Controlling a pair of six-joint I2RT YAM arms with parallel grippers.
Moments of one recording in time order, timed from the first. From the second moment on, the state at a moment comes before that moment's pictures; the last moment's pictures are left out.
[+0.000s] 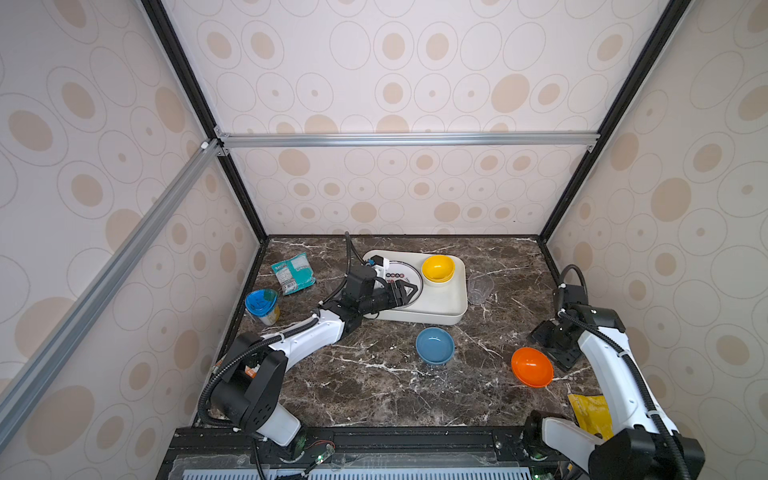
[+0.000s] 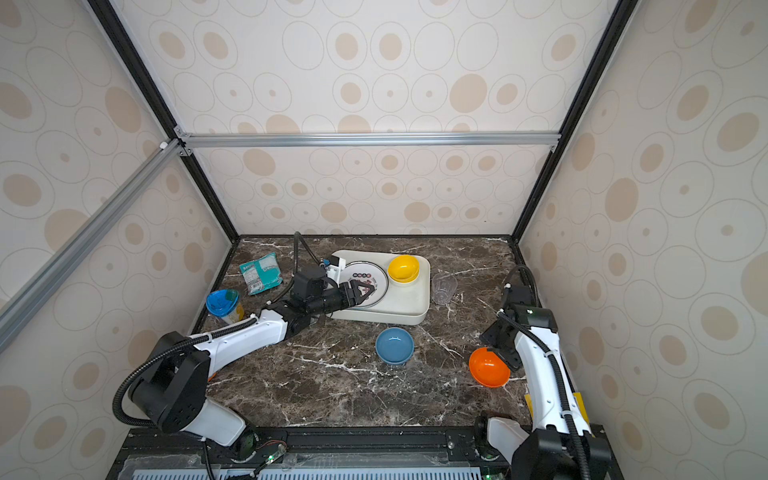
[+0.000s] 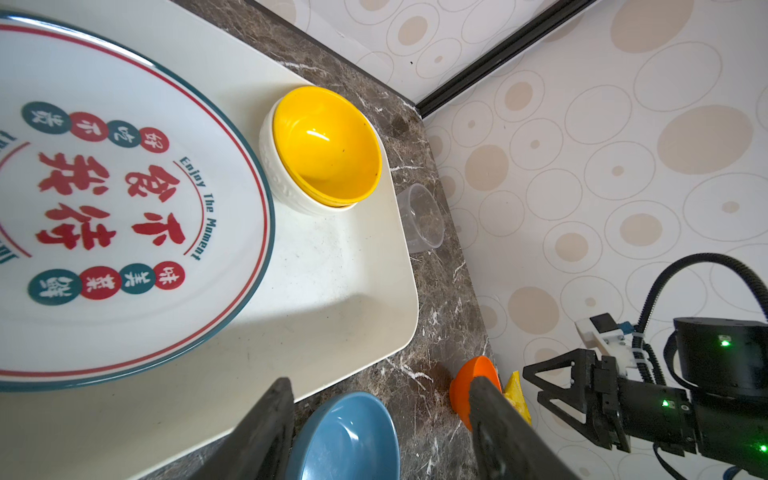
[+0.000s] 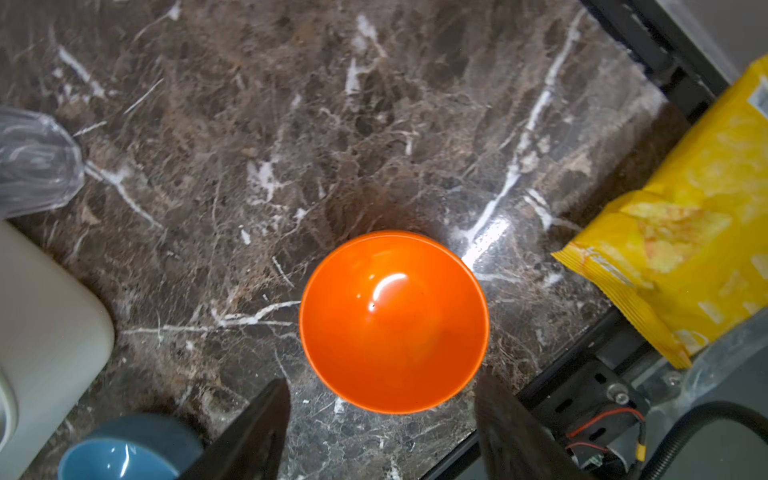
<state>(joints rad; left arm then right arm) -0.56 1.54 0.92 0.20 0.37 -0.80 -0.17 1.09 0.94 -1.23 0.11 0.77</state>
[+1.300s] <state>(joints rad) -0.59 1.62 1.06 0.04 0.41 -0.80 -0.29 1.12 0.63 -1.01 0.02 0.92</state>
